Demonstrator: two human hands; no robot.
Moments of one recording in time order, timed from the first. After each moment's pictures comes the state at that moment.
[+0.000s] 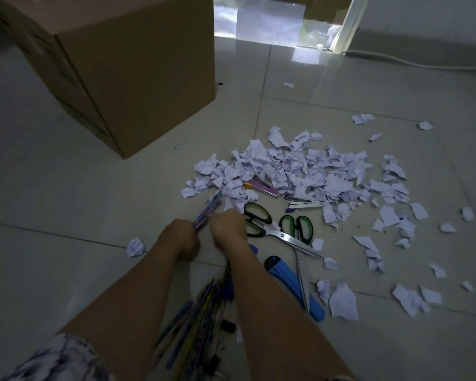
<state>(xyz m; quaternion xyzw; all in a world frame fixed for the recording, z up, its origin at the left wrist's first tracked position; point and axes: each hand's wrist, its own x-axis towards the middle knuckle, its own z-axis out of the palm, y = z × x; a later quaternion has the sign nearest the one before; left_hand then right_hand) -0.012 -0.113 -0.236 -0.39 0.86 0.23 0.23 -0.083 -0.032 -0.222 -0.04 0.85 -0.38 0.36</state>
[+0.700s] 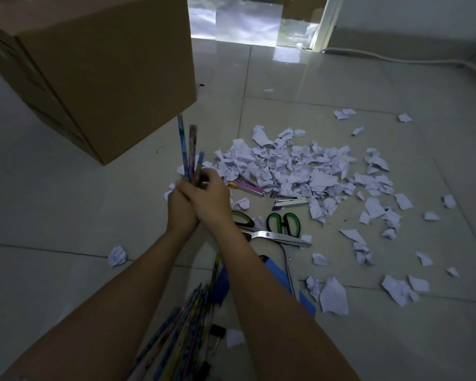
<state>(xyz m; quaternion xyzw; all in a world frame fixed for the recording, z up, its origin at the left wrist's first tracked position) -0.060 -0.077 -0.192 -0.37 0.77 0.47 -0.21 -0.094 -0.035 -0.171 -0.14 0.73 -0.61 0.27</state>
